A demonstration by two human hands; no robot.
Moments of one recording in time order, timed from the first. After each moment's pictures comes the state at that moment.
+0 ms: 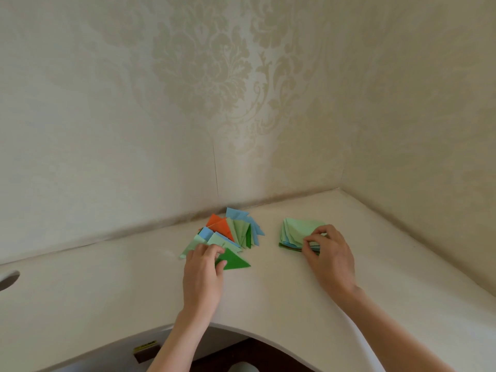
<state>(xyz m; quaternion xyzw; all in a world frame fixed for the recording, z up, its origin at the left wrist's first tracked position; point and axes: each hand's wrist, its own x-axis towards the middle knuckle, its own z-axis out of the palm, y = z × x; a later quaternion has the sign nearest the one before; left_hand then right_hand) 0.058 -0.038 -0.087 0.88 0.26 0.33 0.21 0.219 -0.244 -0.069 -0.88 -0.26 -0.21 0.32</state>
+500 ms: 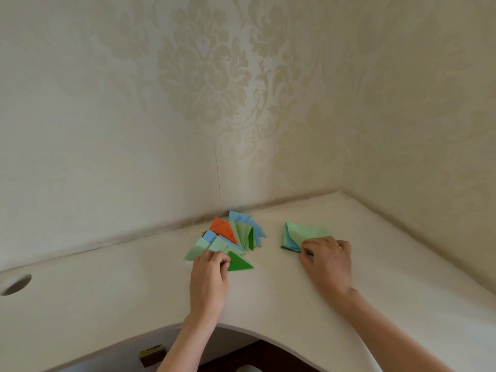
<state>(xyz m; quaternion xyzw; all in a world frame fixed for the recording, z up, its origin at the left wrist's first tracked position) 0.058 -0.043 -0.093 0.88 0.26 0.34 0.21 0.214 -0.241 -0.076 -0.90 -0.29 -0.23 0.23</state>
